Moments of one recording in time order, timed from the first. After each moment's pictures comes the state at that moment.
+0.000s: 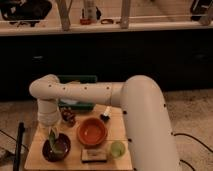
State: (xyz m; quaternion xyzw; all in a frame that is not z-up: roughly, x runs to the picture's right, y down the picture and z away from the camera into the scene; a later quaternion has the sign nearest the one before) arm -0.262 0.223 0.684 -0.32 -0.44 -0.62 0.57
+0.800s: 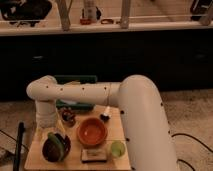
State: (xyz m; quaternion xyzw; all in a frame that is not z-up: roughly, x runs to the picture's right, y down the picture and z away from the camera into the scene) arm -0.265 0.231 0.680 -0.33 -0.44 -0.63 0.55
